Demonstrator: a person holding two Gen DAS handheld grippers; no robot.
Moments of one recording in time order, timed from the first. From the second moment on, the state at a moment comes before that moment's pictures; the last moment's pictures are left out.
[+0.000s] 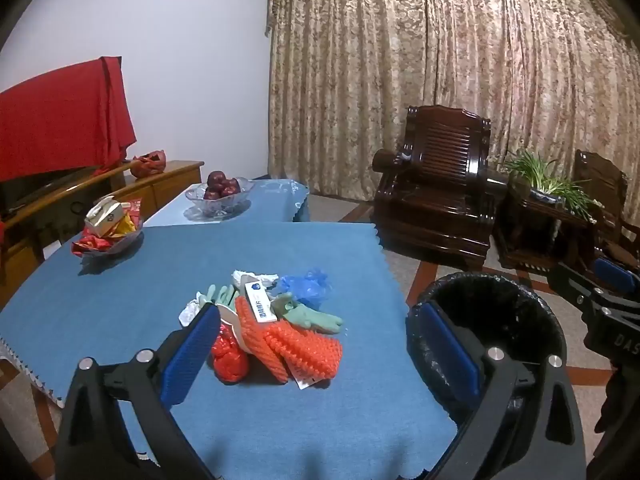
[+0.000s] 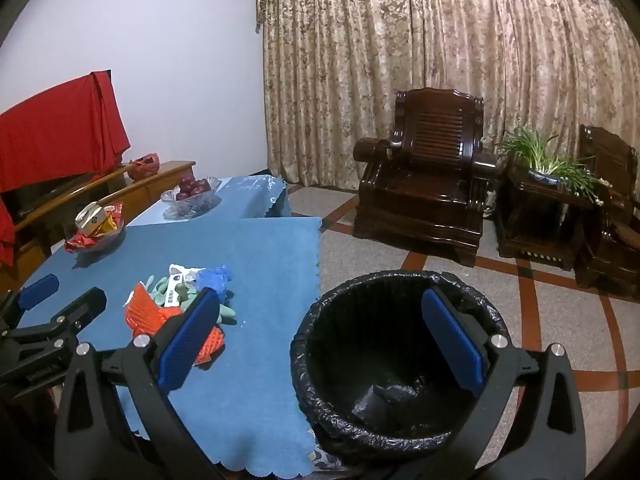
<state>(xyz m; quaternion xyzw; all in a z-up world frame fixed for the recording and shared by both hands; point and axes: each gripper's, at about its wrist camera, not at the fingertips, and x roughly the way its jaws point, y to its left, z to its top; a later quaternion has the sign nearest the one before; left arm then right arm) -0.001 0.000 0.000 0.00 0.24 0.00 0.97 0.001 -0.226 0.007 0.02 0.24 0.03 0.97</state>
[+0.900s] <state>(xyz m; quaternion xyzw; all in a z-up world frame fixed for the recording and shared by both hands) 0.000 0.001 0.000 0.00 0.24 0.00 0.97 0.002 -0.227 0.008 0.02 0.24 0.03 0.97</state>
